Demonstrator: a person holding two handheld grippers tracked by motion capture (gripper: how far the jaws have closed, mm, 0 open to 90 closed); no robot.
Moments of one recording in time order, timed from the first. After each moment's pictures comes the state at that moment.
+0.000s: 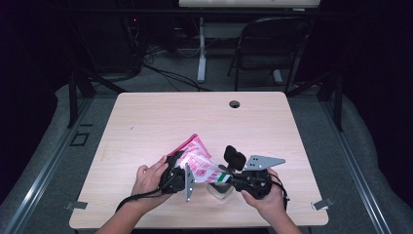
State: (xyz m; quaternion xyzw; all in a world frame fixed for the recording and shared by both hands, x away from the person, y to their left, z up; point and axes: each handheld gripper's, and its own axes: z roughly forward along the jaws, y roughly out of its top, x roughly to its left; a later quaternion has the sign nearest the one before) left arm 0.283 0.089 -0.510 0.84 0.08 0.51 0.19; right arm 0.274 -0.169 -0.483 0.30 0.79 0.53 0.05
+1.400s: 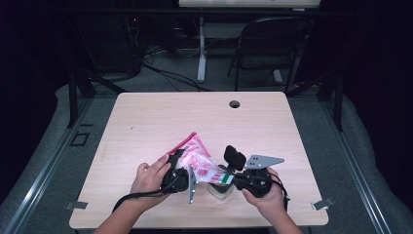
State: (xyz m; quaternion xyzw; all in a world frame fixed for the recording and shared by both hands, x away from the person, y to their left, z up) left arm 0.281 0.084 -0.508 0.83 0.04 0.54 0.15; right arm 0.282 -0.174 -0.495 0.32 0.80 0.51 0.06
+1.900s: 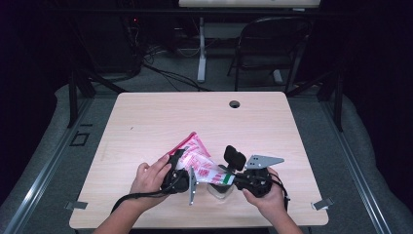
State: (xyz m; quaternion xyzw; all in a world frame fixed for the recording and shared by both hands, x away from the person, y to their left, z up) left arm 0.279 0.083 -0.507 0.82 0.03 0.55 0.14; right arm 0.283 -0.175 -0.498 0.33 0.80 0.50 0.06
